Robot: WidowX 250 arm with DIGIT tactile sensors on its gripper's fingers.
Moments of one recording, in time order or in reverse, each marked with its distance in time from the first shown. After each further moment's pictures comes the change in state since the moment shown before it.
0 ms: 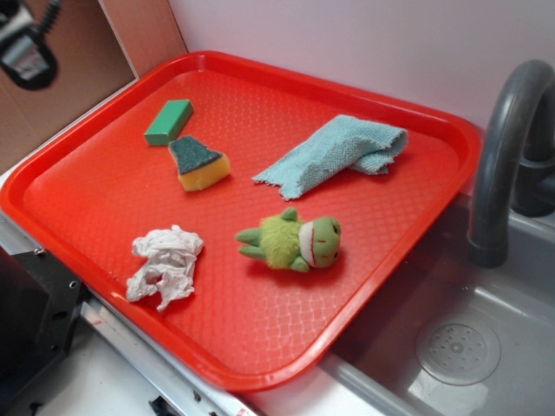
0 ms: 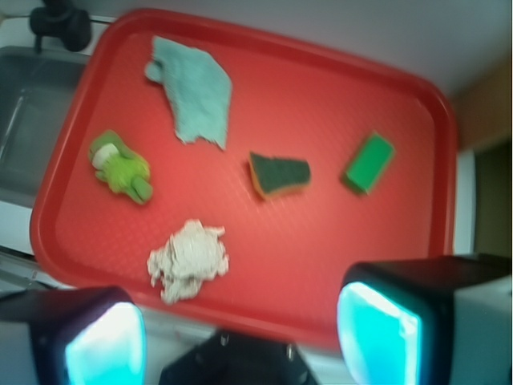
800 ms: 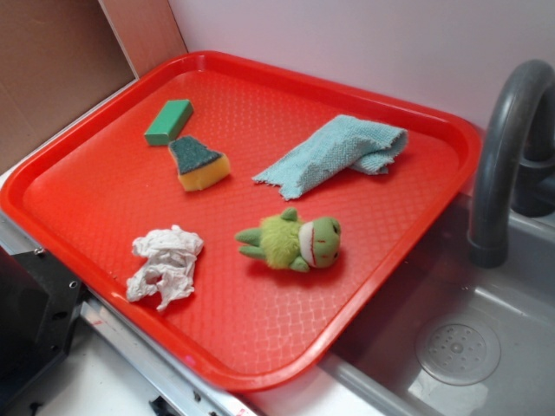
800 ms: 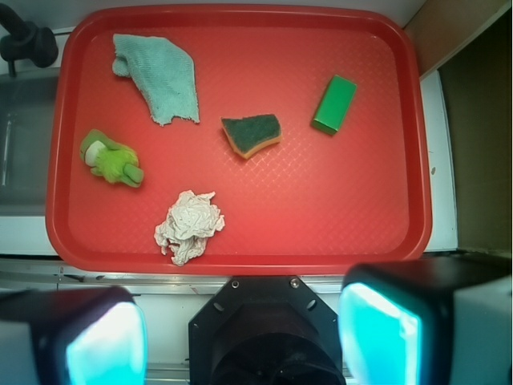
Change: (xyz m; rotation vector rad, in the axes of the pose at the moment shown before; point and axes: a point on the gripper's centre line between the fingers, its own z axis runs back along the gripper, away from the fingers) arm -0.037 0.019 0.041 -0.025 0.103 0.350
